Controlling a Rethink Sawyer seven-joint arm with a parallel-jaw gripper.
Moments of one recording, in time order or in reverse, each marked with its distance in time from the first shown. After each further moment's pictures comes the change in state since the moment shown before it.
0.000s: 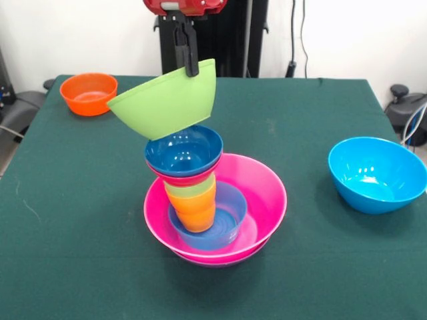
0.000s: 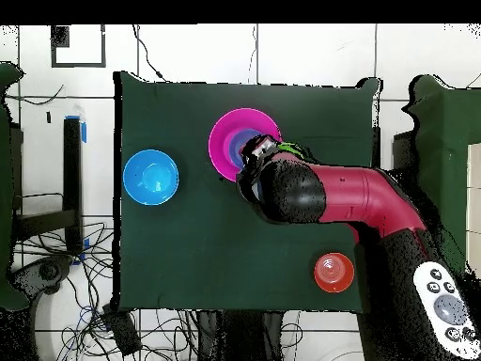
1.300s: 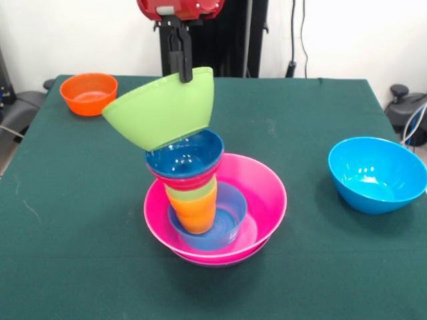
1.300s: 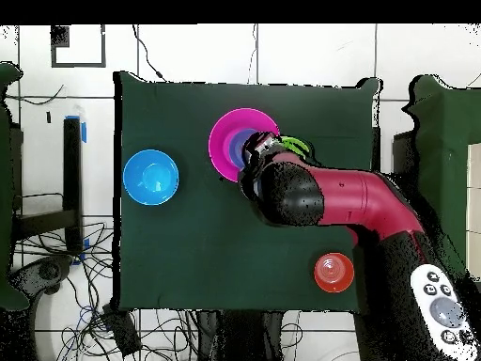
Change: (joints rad) arm 0.027 -0.005 -0.048 0.000 -0.003 -0.083 0.000
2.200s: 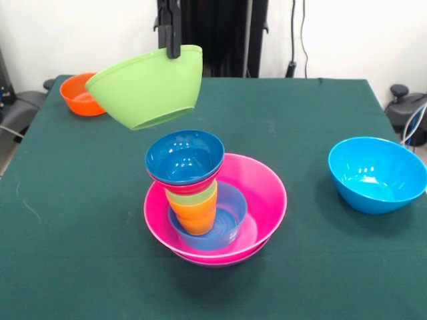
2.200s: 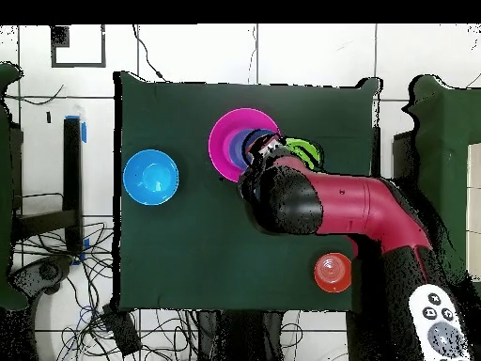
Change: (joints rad) arm 0.050 -0.066 -0.074 0.000 0.001 0.025 0.000
